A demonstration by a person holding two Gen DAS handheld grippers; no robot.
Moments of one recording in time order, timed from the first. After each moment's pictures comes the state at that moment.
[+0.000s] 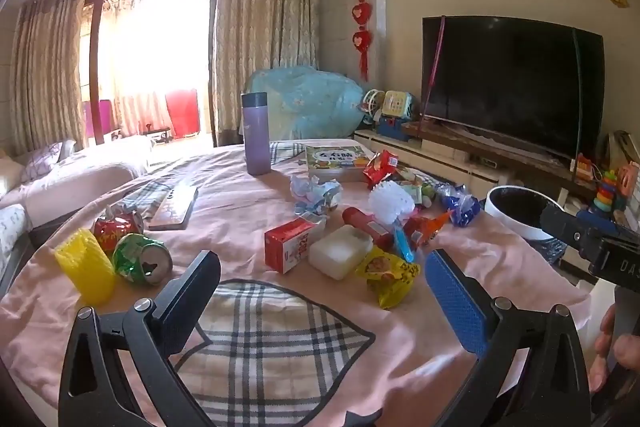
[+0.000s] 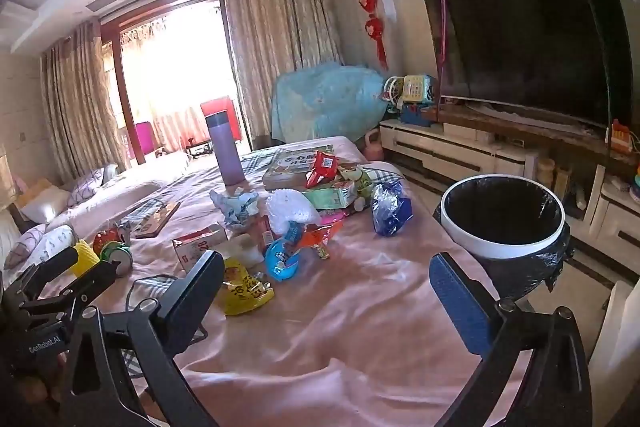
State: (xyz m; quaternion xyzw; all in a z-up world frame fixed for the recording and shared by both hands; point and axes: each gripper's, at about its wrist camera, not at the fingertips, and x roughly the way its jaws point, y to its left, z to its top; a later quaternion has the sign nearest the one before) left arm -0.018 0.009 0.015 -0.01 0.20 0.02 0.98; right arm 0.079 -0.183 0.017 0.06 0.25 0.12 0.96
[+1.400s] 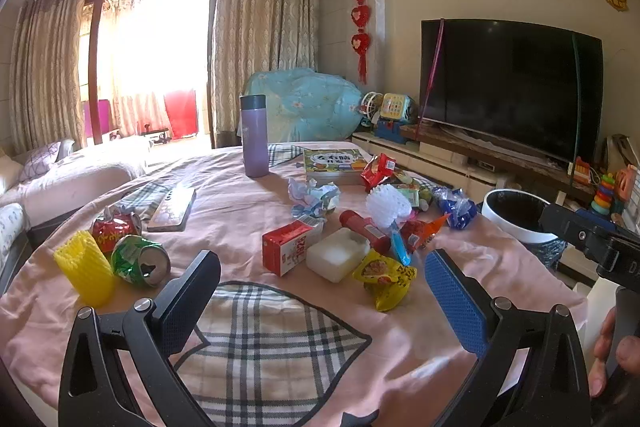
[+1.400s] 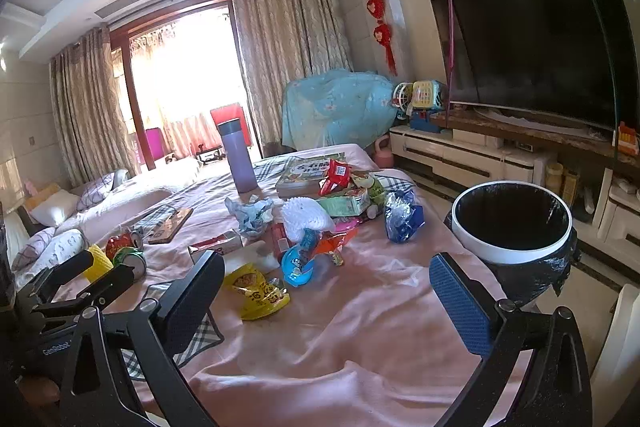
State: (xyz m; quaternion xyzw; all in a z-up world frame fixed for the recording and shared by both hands) left arm -0.018 0.007 0.015 -0.02 0.20 0.02 0.98; right arm 0.078 -0.179 0.016 0.07 0.24 0.14 0.96
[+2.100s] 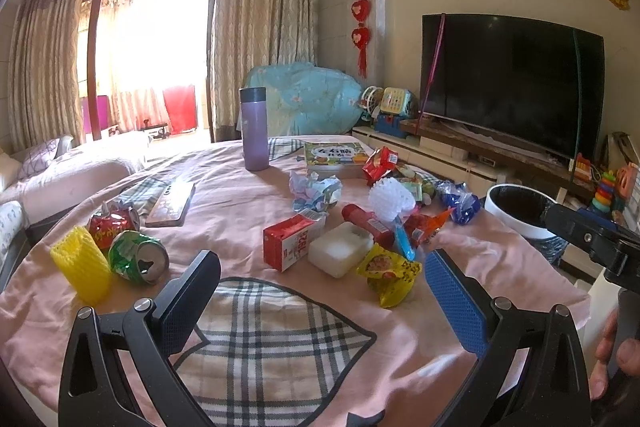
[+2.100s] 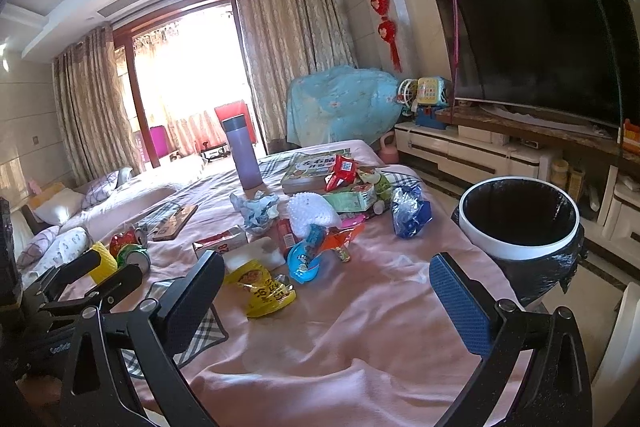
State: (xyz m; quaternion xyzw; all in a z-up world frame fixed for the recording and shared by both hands) left arm -0.010 0.011 0.008 -0.02 0.21 0.02 0.98; right arm 0.079 -0.176 0.012 0.07 0.25 0.15 0.95
